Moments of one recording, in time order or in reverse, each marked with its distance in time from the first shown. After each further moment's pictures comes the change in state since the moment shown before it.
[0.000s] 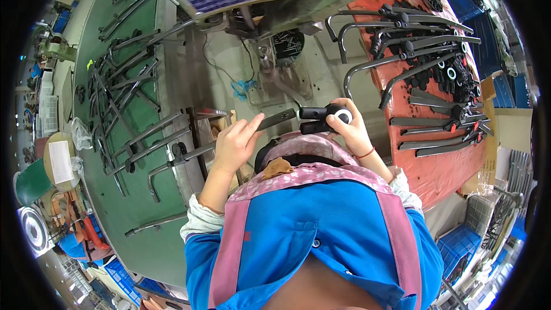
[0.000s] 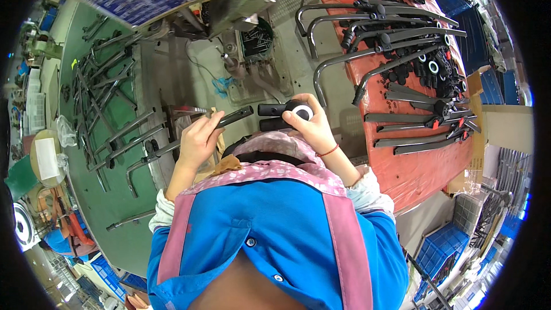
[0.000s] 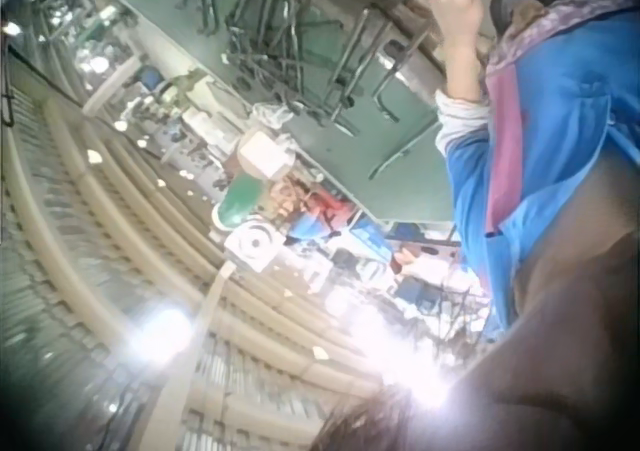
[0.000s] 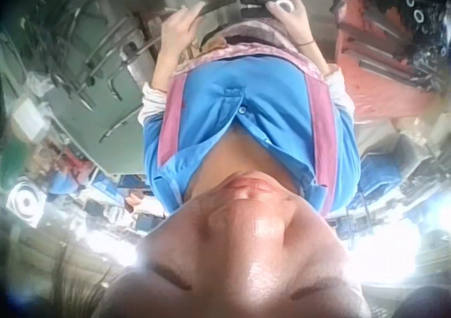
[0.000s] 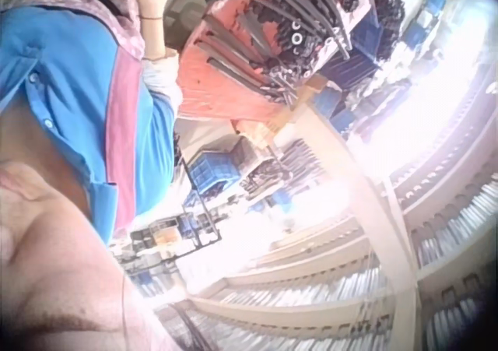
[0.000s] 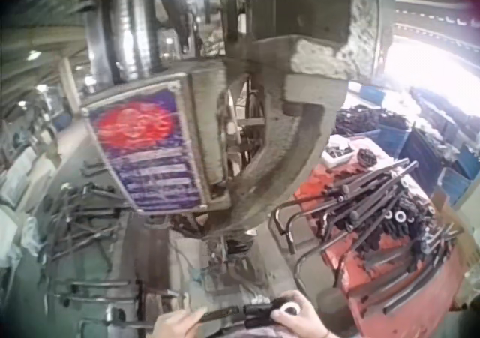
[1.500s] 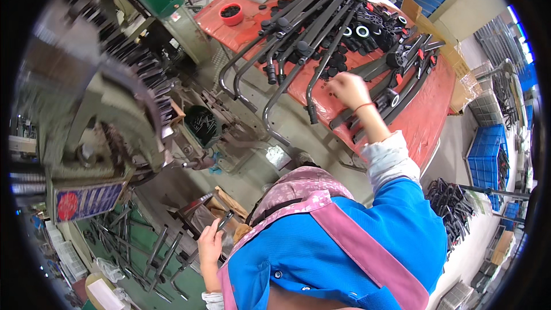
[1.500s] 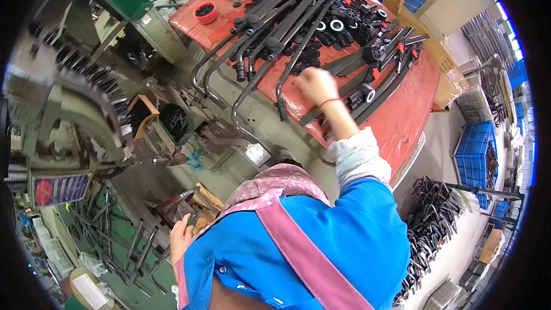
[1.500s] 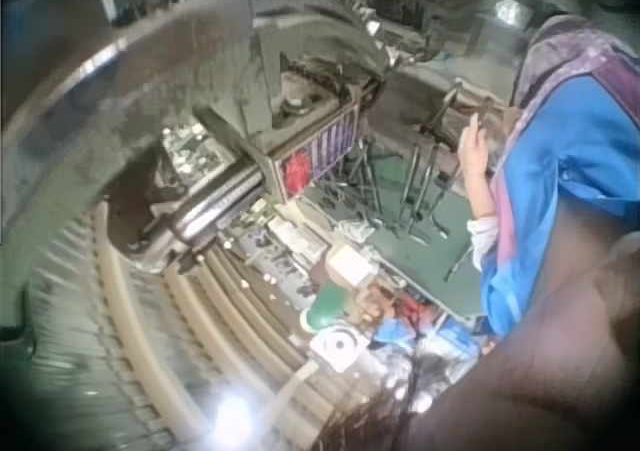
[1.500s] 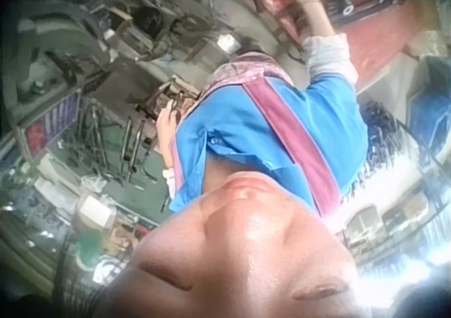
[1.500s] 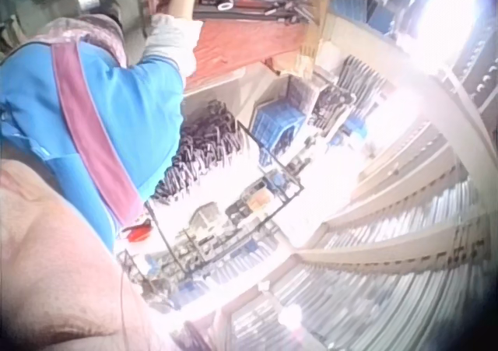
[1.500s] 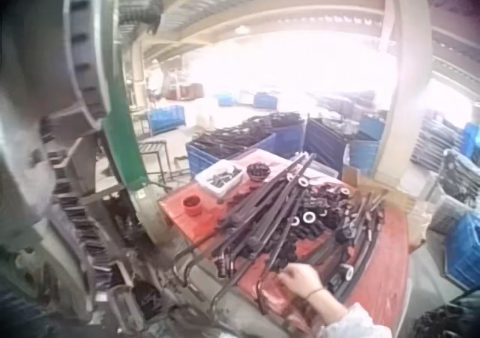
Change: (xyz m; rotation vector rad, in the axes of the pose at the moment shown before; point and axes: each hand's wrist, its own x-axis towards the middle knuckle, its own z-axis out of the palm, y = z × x) left_hand -0.030 -0.016 -0.018 -0.182 -0.489 -0.332; right_hand 0.039 -0.053 -0.249 -1.036 0.719 -0.159
